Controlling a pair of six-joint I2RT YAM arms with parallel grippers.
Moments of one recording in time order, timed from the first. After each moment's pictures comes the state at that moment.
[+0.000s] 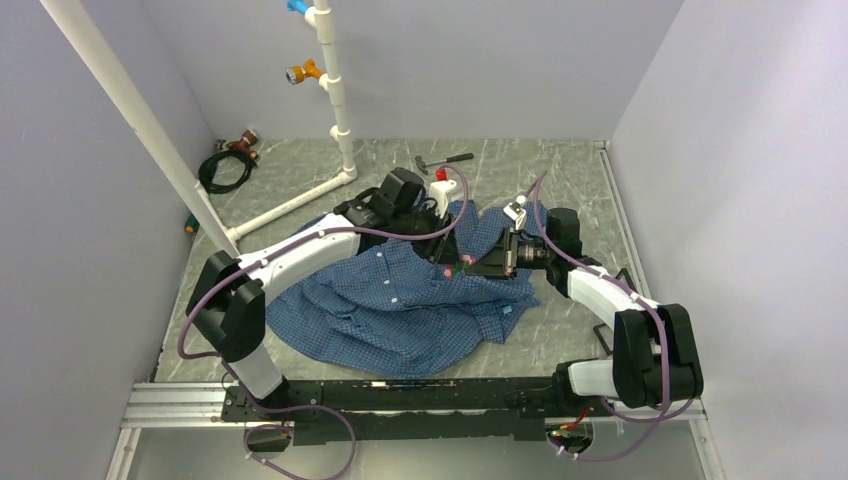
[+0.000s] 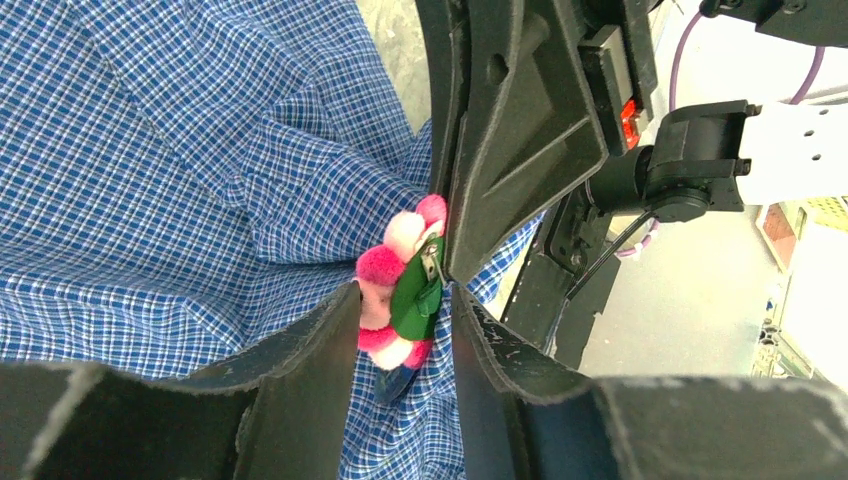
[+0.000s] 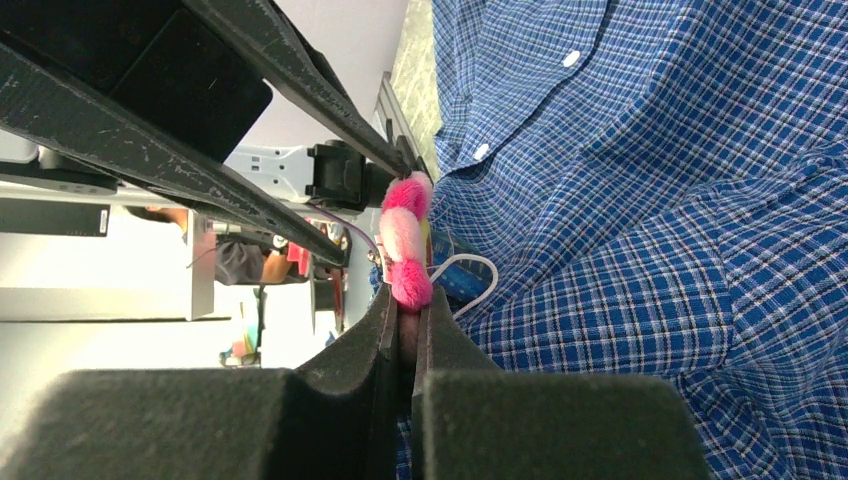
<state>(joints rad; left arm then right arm) -0.76 1.66 1.34 -0.35 0.58 -0.24 0.13 1.31 0.58 0.17 -1.20 0.69</state>
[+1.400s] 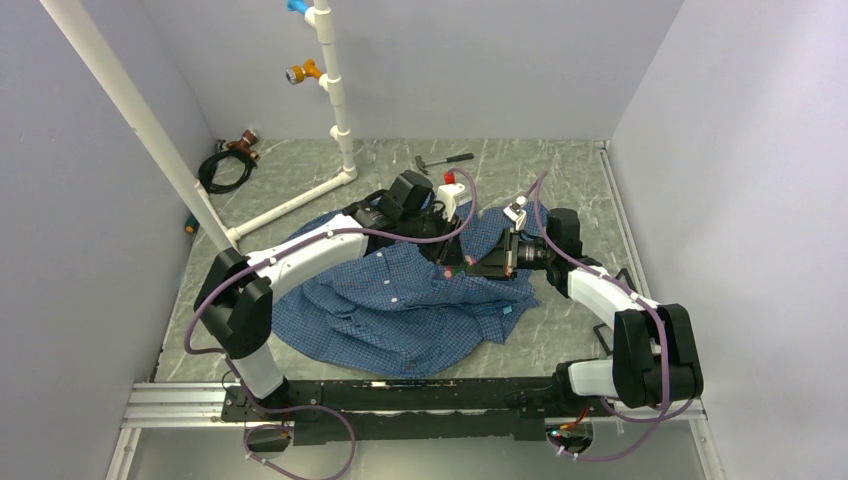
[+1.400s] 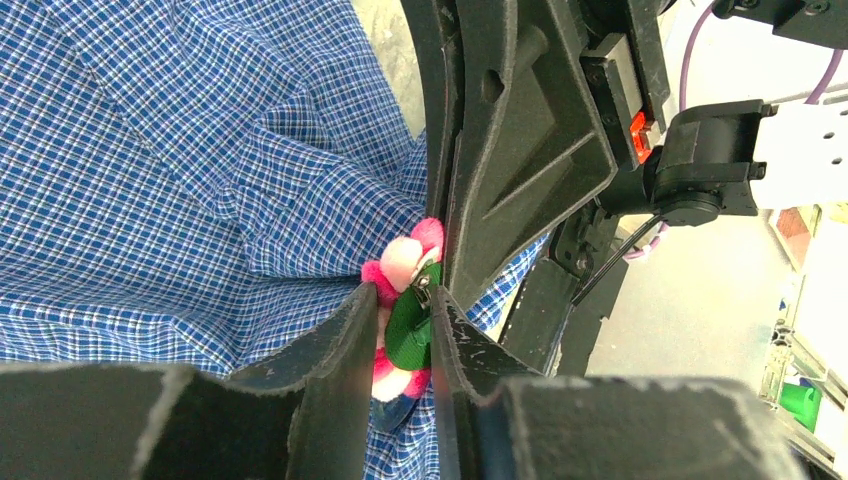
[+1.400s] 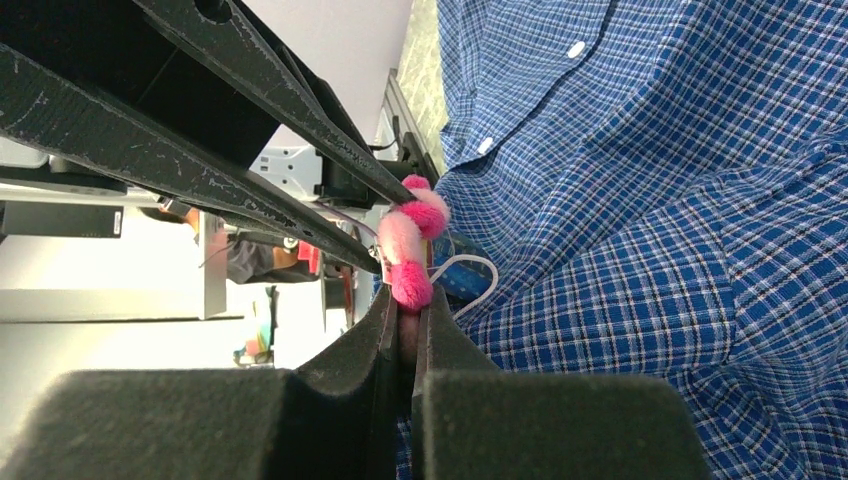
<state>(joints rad) -0.79 1.70 1.37 -0.34 0.55 -0.25 0.13 1.31 0.58 0.17 -1.21 0.71</state>
